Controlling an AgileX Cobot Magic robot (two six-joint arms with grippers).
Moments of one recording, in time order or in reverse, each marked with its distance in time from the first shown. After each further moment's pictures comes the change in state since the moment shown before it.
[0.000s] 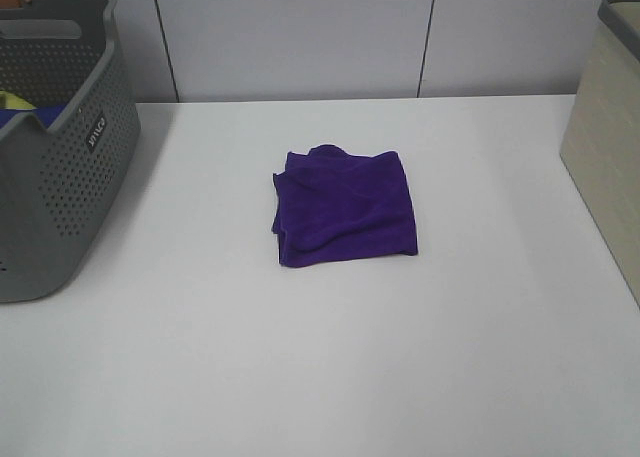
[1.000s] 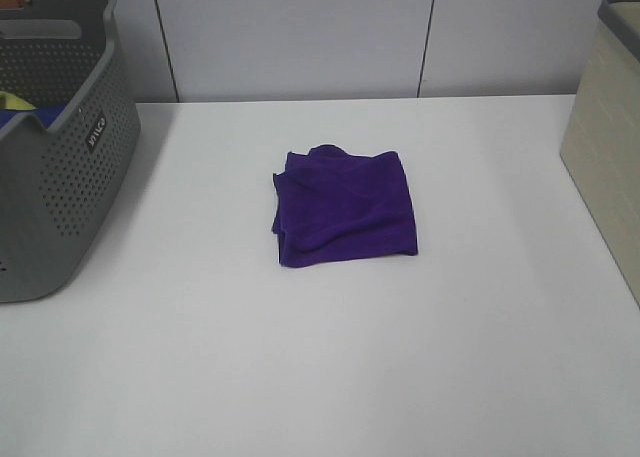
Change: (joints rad) left arm 0.000 0.000 0.000 0.000 0.000 0.000; right arm 0.000 0.000 0.000 0.001 0.000 0.000
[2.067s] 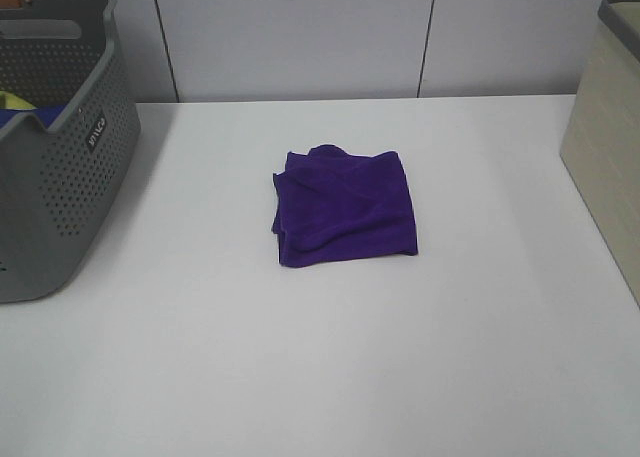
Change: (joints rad) left arm 0.000 0.000 0.000 0.000 0.000 0.000; right arm 0.000 0.000 0.000 0.008 0.000 0.000
